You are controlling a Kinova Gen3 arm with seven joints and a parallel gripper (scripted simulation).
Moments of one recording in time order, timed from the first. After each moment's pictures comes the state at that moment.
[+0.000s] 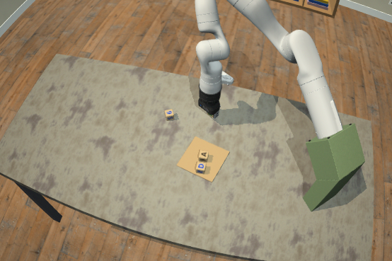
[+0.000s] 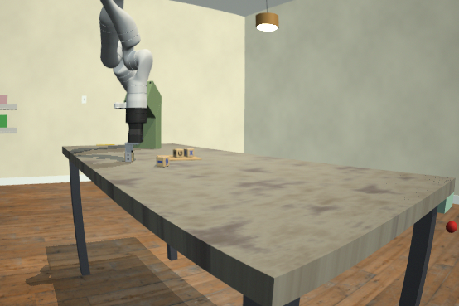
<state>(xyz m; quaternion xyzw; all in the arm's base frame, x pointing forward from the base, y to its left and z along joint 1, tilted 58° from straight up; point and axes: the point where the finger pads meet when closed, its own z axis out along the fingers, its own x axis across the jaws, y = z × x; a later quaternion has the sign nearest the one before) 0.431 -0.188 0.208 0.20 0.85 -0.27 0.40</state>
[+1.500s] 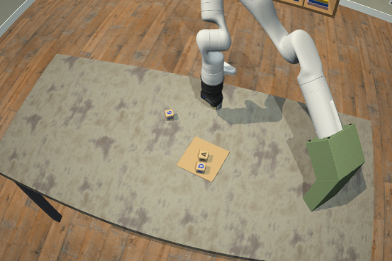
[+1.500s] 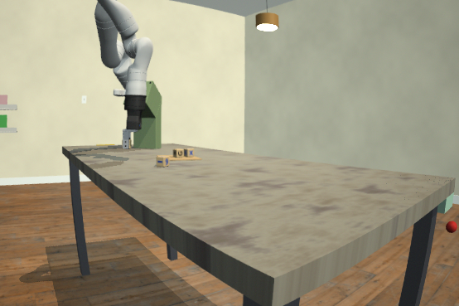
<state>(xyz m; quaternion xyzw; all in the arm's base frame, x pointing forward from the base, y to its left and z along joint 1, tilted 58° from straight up) 0.399 -0.167 0.231 0.21 0.85 -0.28 0.40</state>
